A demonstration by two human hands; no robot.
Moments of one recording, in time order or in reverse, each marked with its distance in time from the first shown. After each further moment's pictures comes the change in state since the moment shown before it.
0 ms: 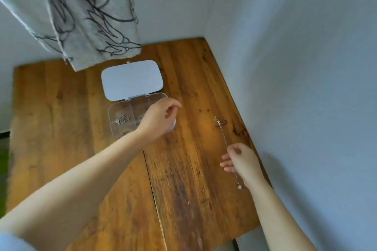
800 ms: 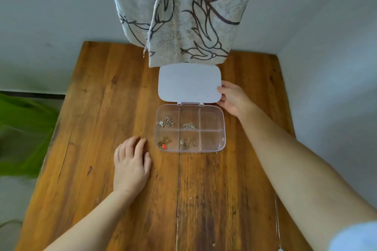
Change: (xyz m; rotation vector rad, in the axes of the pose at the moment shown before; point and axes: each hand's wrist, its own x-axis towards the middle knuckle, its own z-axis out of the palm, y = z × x) left_hand -0.124 -0.149 0.014 0.454 0.366 -0.529; right_hand 0.146 -0.196 0.153 0.259 -0.514 -0.150
